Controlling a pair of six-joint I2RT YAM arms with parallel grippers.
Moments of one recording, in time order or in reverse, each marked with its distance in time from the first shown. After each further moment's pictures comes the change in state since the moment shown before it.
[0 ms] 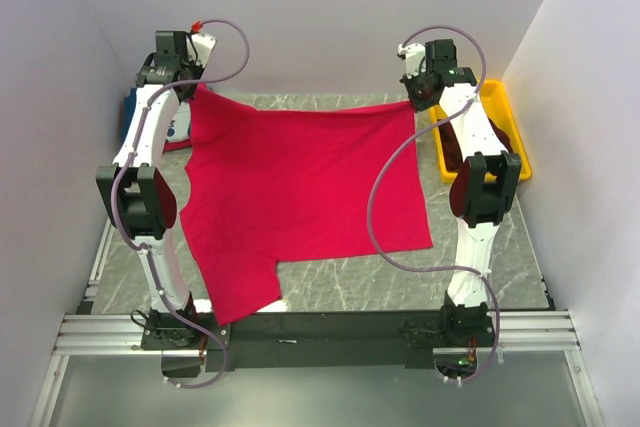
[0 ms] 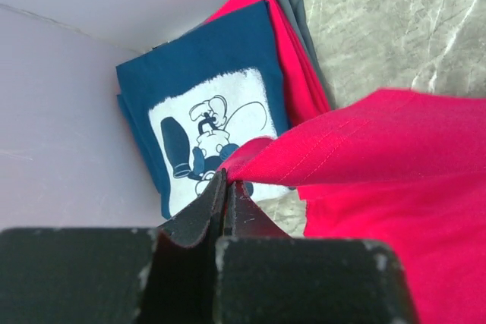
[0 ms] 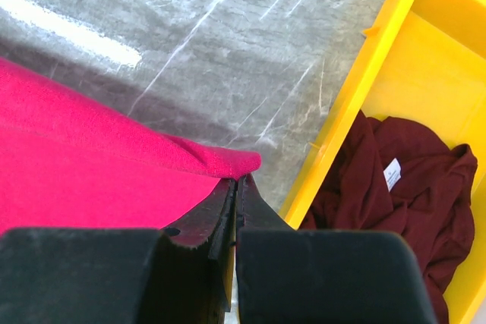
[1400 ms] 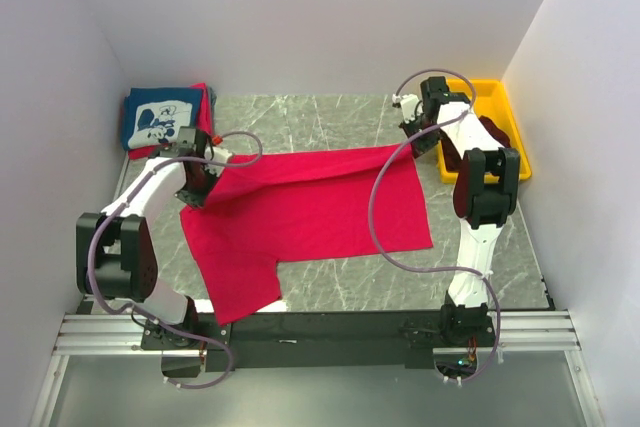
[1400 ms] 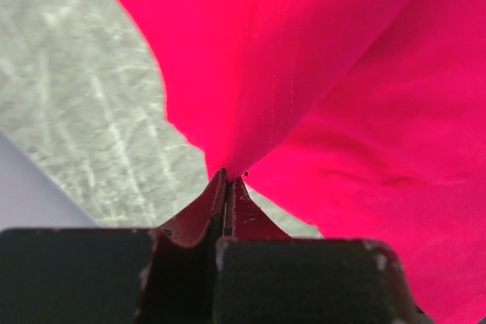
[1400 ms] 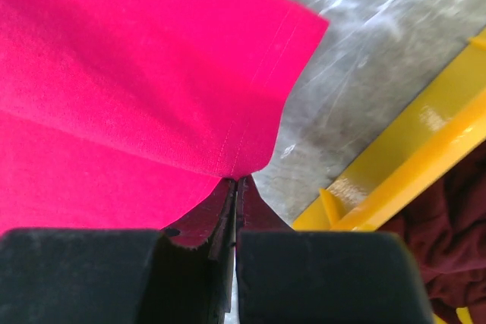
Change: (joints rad) left arm -0.070 -0.485 -0.941 -0.152 0.054 -0.066; right arm -0.027 -0.022 -0.305 -0.093 -0.054 -0.111
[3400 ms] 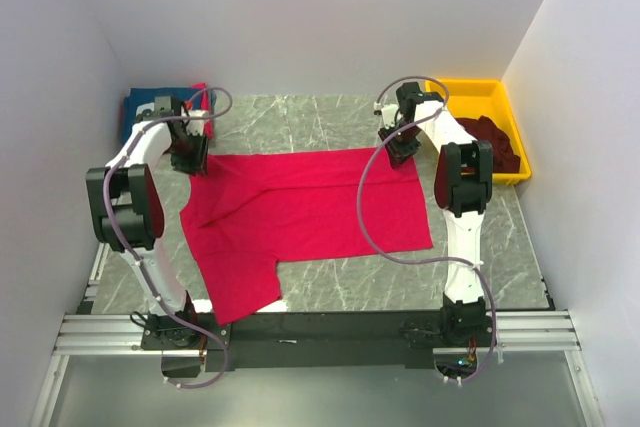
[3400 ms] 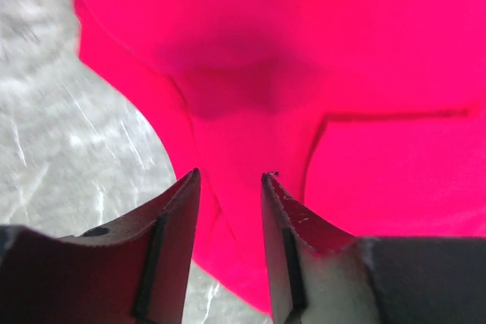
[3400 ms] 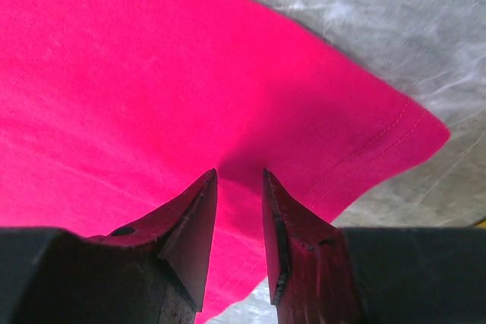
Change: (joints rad) left arm 0.175 0.382 0.397 0.029 0.286 -0.233; right arm 0.085 0.214 0.190 -0.123 -0.028 0.116
